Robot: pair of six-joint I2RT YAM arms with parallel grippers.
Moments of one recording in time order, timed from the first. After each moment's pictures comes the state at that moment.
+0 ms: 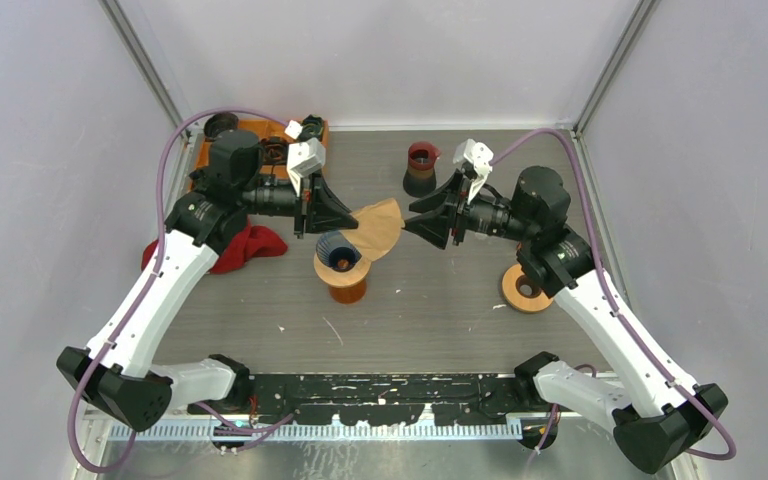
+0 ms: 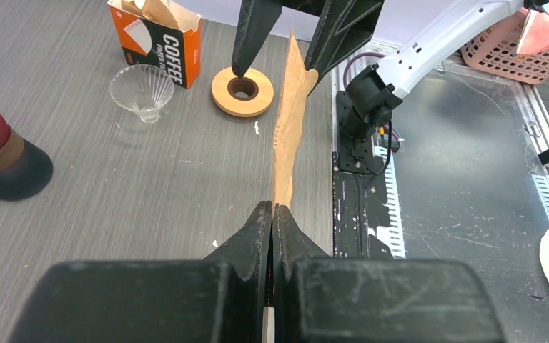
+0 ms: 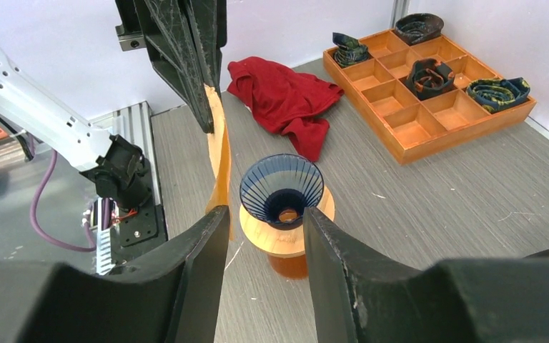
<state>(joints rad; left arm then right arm) -0.44 1.21 1.38 -0.53 1.07 0.16 0.49 0.99 1.08 -0.13 -0.74 0.10</state>
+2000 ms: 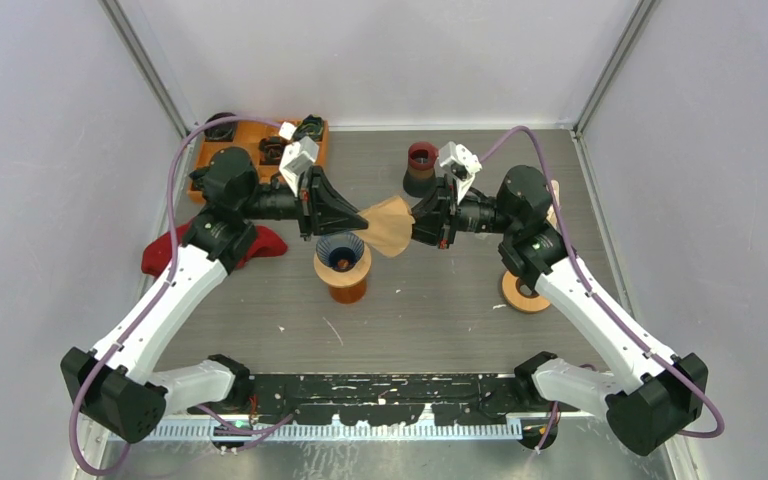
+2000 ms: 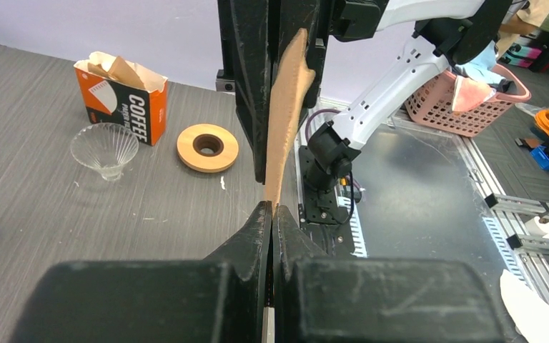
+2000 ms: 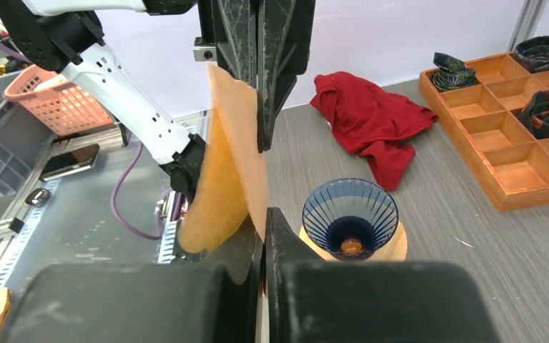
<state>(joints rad) -0.46 1.16 1.15 0.06 1.14 -0.27 0.49 1.09 1.00 0.18 -1.00 0.28</state>
